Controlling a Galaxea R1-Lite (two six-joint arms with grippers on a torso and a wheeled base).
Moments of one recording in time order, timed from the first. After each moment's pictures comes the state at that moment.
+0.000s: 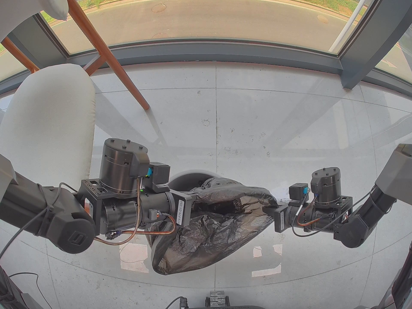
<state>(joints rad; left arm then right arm) -0.62 1.78 -0.81 -0.49 -0.06 -0.17 0.45 2.06 -0.60 -0.89 0.20 0.06</state>
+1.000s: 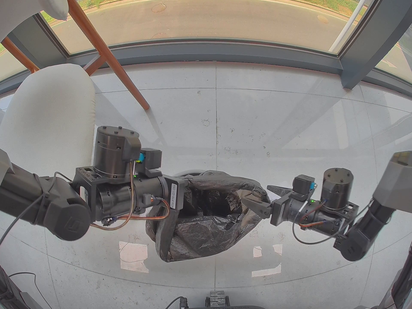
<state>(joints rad) -0.56 1.79 -0.88 -0.48 -0.05 -0.14 0.53 2.00 -0.46 -1.31 0.23 0.28</state>
